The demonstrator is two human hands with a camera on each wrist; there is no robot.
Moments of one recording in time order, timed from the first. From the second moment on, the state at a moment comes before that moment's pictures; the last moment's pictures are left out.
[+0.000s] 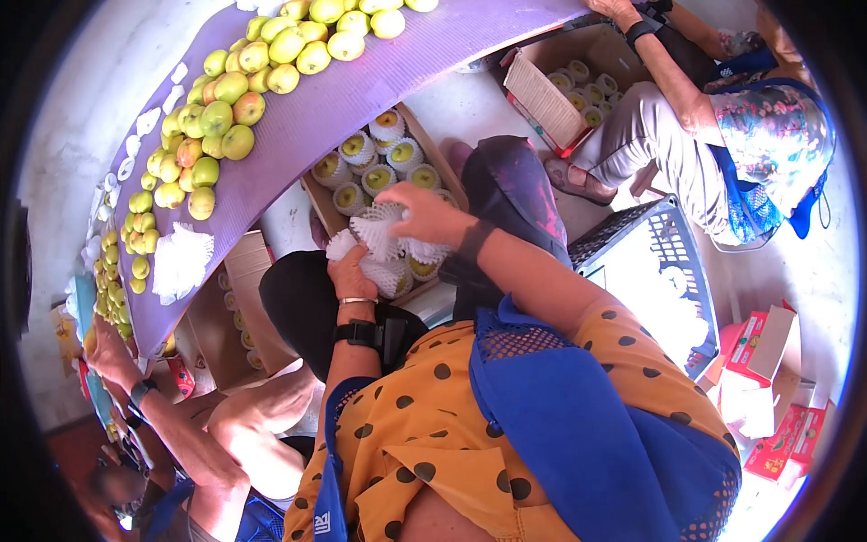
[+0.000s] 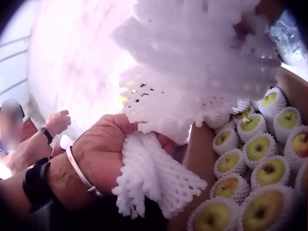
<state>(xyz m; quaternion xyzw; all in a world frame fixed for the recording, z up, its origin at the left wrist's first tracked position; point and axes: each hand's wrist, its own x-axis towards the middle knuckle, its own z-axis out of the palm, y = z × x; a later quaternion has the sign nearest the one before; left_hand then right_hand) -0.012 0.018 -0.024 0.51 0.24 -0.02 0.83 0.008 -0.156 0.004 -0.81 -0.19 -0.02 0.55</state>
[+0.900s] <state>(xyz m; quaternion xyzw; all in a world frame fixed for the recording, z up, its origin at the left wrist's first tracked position) -0.019 0.019 -0.007 0.20 0.15 -0.20 0.95 0.012 -0.160 0.011 -0.32 0.11 0.18 0.92</state>
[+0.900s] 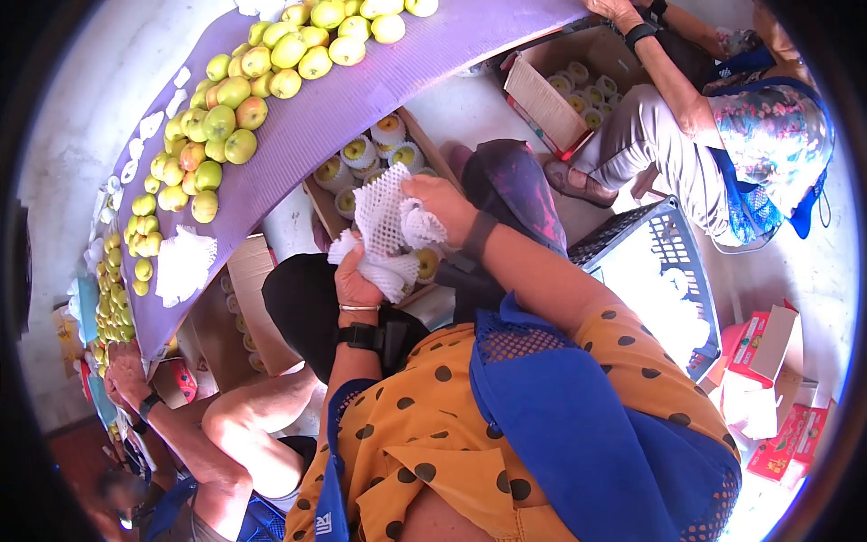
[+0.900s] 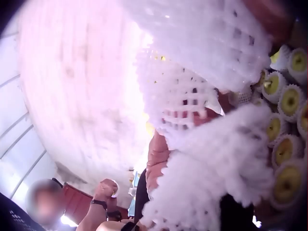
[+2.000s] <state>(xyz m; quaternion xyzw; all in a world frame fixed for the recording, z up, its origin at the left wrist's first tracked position) -0.021 0.004 -0.006 0.37 0.10 -0.18 0.91 0.000 -0.142 -0.002 -0.84 -0.15 0.15 0.49</state>
